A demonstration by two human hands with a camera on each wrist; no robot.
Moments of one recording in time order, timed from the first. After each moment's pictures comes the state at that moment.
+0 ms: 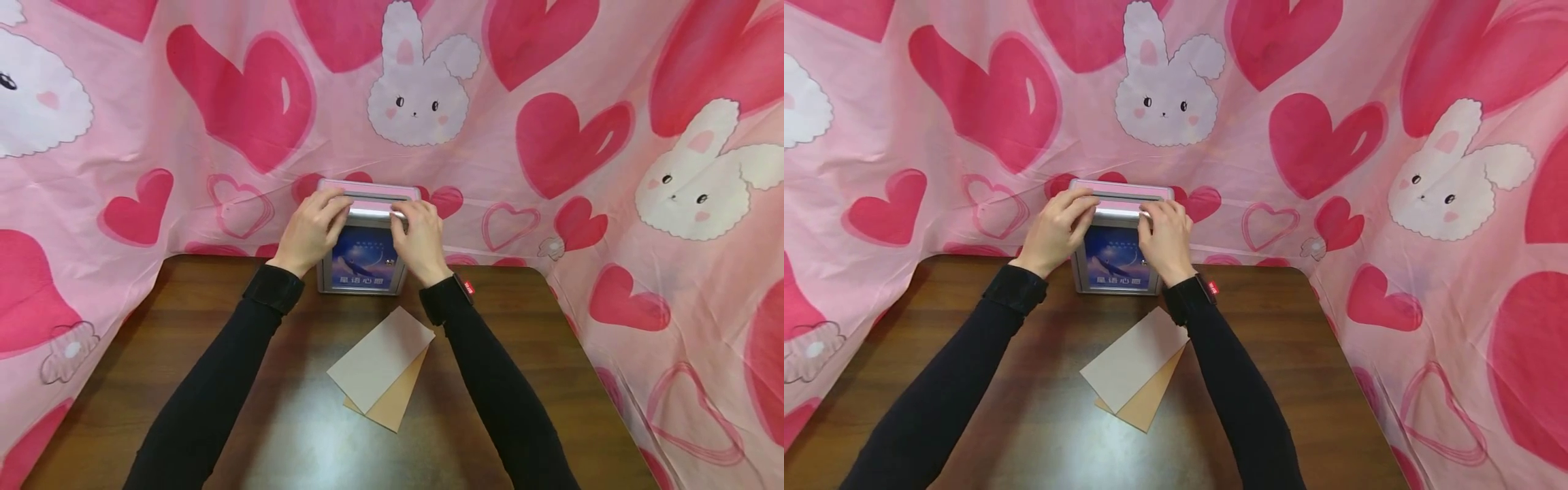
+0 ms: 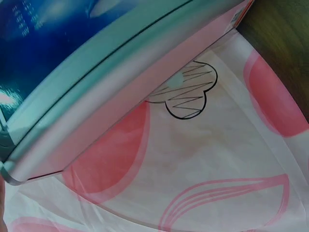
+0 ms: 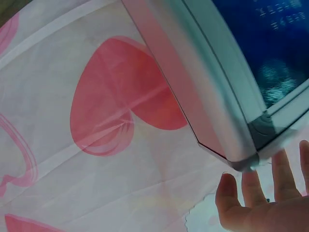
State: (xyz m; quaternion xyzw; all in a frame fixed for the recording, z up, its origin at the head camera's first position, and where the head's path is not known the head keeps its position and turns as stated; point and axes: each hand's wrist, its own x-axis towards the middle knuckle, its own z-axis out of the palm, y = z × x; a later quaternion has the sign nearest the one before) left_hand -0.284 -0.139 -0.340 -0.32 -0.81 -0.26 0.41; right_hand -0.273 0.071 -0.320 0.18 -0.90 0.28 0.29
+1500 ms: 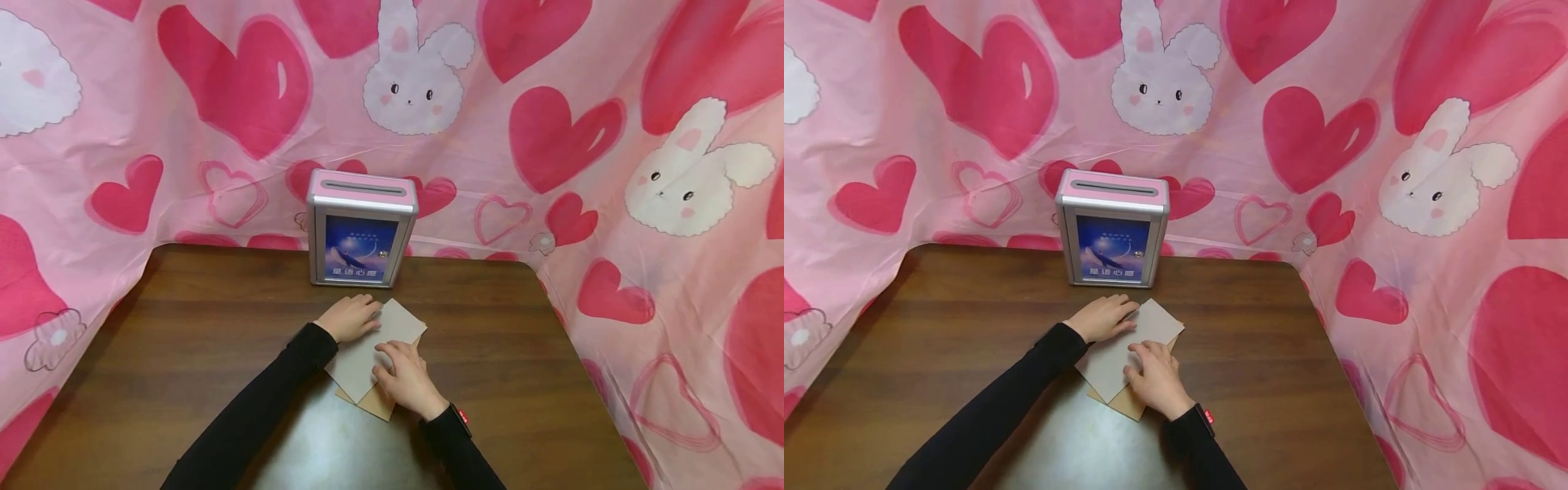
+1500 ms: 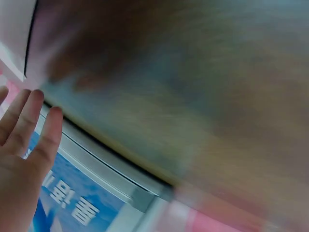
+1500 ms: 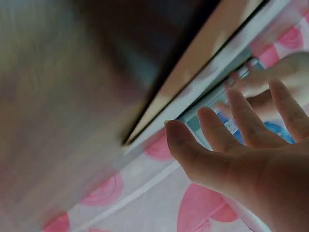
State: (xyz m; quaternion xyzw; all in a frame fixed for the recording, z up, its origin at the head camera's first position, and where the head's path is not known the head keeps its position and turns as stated) left_hand -0.228 -0.061 -0.513 -0.36 -0.92 -0.13 0.05; right_hand -0.110 0.113 -0.488 0.18 -0.94 0.29 -0.03
